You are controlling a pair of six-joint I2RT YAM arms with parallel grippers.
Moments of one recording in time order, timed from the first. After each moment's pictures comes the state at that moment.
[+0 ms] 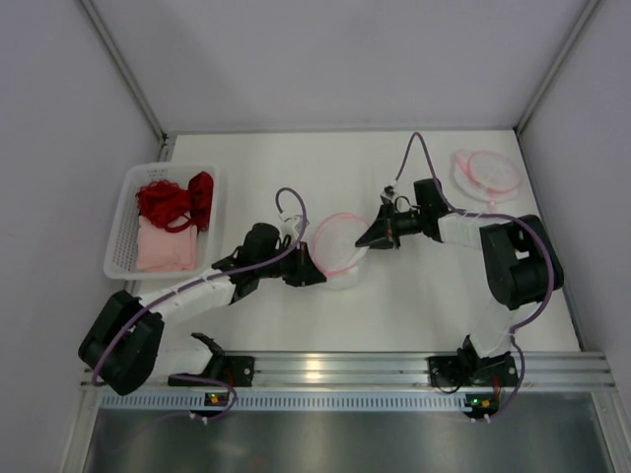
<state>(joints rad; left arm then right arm) -0.61 1.25 0.54 0.13 0.51 -0.57 0.28 1.76 0.89 0.07 -1.14 0.84</state>
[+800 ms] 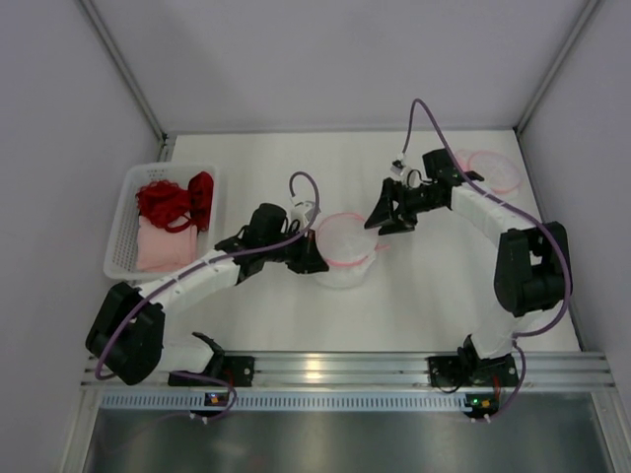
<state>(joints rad) -0.60 1.31 0.74 -0.09 0.55 -0.36 0.24 1.71 1.24 -0.59 -0.90 0.30</state>
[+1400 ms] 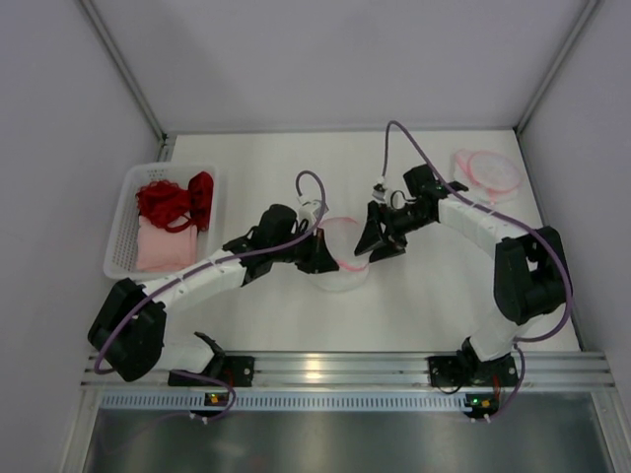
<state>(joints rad) -0.68 1.33 0.77 -0.04 0.50 -0.47 0.34 1.66 1.16 -0.72 -0.96 0.29</state>
